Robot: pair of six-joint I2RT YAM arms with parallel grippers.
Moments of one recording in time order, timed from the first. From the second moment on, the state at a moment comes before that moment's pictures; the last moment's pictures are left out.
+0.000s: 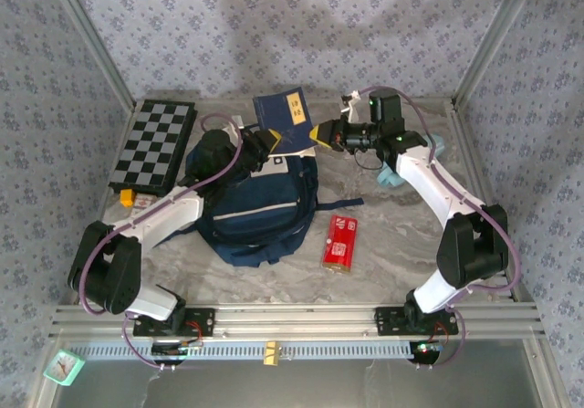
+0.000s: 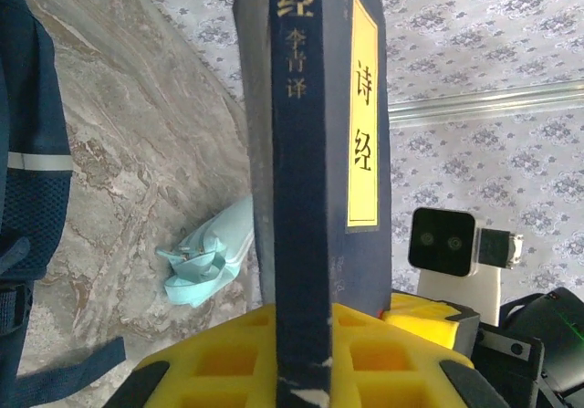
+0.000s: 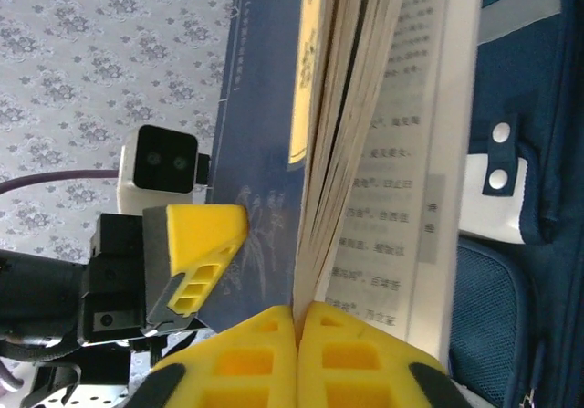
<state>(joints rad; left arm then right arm) -0.51 1.44 0.92 0.39 0.33 -1.37 0.31 1.59 1.32 -0.24 -0.85 0.73</state>
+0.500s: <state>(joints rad) -0.56 1.45 1.02 0.39 0.34 -1.33 0.31 1.58 1.15 0.00 -0.89 1.01</state>
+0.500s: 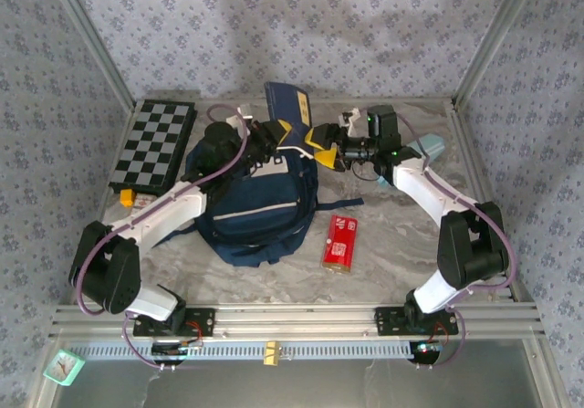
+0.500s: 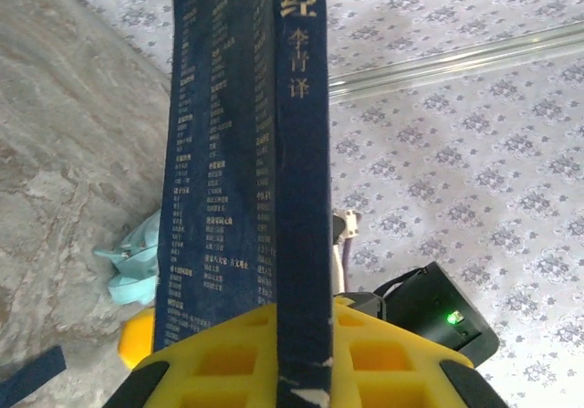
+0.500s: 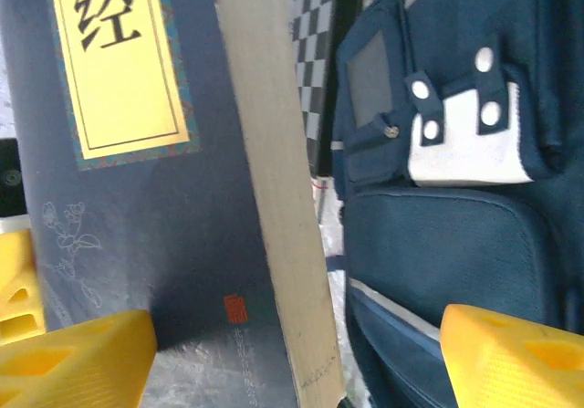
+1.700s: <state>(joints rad) -0.59 1.43 1.04 0.14 0.28 -1.13 0.31 1.52 1.10 0.05 -0.89 1.07</state>
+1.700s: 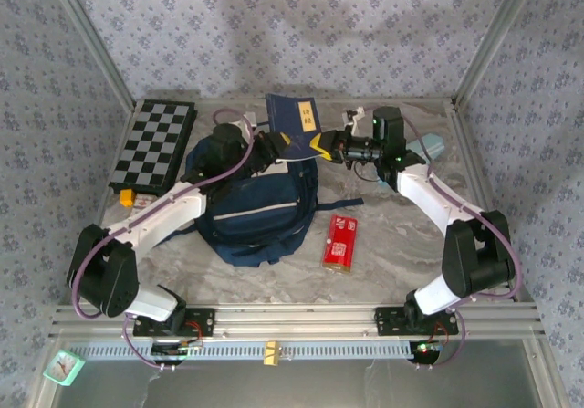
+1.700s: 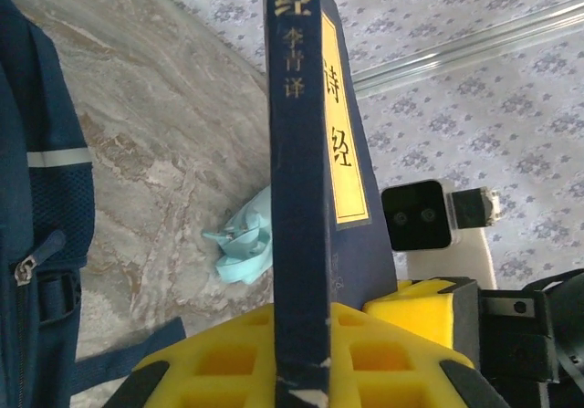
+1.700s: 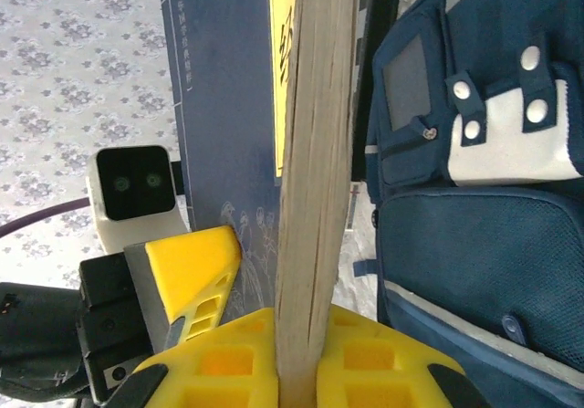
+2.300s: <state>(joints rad) -0.64 1.27 1.05 -0.49 0.10 -0.62 0.25 1.33 1.07 -0.35 -0.72 0.78</state>
